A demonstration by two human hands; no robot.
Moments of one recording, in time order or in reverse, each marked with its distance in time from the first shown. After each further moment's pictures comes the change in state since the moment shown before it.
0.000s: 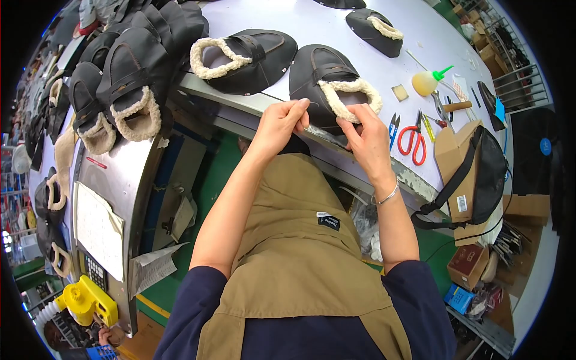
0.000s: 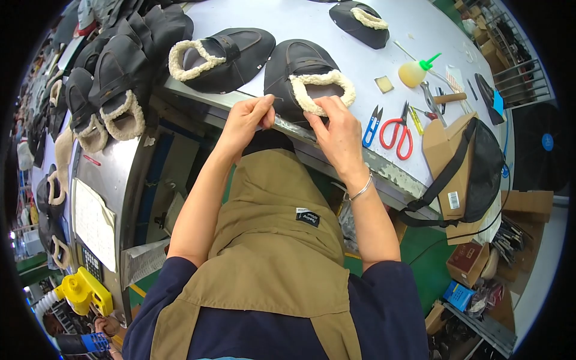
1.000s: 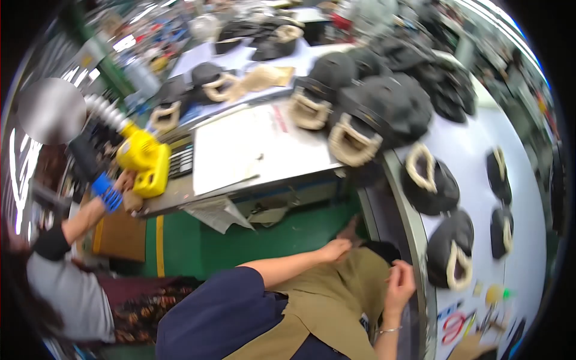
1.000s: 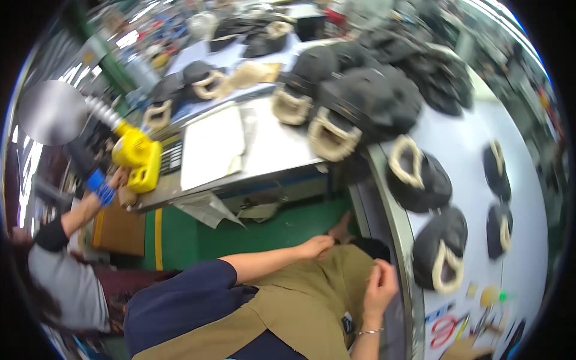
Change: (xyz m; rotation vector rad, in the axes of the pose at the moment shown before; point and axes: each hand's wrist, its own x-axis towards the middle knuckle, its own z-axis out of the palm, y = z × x) left_hand -0.143 -0.177 -0.075 -0.211 0.473 -0.206; right_hand -0.056 -0.015 0.094 0.462 -0.265 -0.103
